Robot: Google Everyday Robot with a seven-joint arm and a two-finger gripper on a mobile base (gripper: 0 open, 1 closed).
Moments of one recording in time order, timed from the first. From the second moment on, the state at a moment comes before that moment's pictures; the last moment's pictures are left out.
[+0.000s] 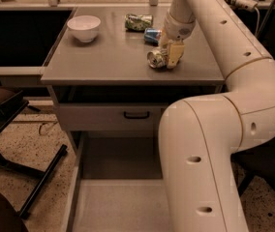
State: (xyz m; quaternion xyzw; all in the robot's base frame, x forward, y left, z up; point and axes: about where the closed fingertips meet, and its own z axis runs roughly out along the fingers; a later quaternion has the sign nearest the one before) arm 0.777 -0.121 0.846 -0.78 0.61 -0.04 0.15
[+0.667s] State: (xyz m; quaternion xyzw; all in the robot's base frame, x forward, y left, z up) arm 0.785 -0.116 0.858 -0.76 0.62 -0.05 0.19
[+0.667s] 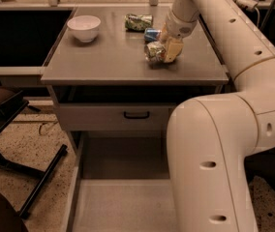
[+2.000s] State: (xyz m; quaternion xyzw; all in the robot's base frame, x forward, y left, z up) arm 0.588 -0.082 0.971 -0.75 0.62 -0.07 0.21
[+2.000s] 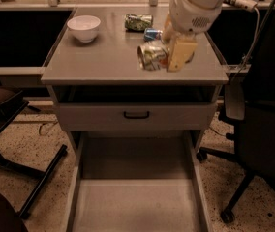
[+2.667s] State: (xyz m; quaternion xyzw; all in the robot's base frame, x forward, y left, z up) arm 0.516 -0.060 0.887 -0.78 0.60 -0.04 0.17
